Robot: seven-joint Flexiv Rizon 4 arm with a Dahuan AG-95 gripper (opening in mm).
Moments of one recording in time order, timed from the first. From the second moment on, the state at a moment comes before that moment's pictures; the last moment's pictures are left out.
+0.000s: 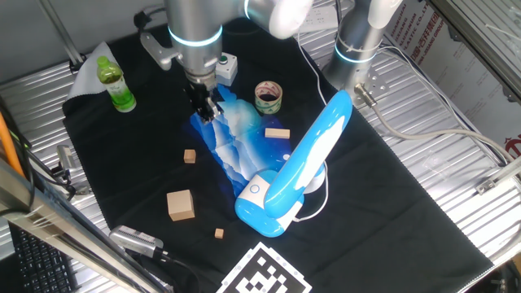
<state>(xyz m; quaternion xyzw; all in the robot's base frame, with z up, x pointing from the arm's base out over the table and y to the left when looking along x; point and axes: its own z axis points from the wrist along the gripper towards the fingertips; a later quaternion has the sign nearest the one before) 0.505 0.043 0.153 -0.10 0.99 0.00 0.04</state>
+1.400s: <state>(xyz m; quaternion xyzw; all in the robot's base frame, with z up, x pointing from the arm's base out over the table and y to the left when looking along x) 0.500 0.058 0.146 -0.11 0.99 0.00 0.03</state>
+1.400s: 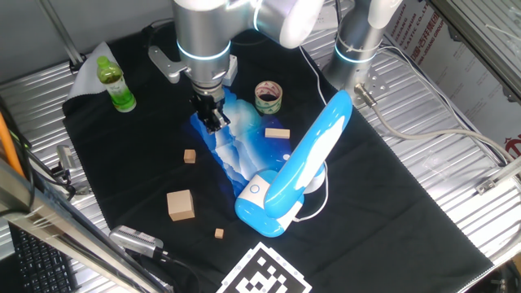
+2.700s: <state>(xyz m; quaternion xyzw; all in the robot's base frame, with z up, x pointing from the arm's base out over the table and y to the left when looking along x) 0.500 0.058 0.146 -0.26 0.97 0.01 0.01</state>
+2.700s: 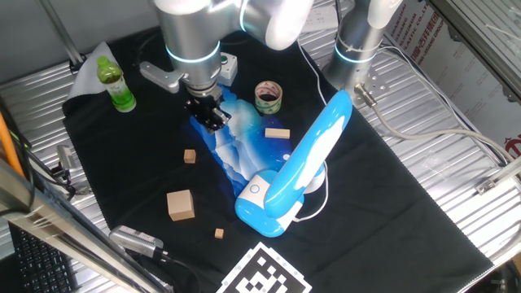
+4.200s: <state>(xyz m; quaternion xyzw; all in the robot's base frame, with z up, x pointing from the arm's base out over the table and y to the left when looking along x) 0.498 0.058 0.149 -0.29 0.96 0.01 0.01</state>
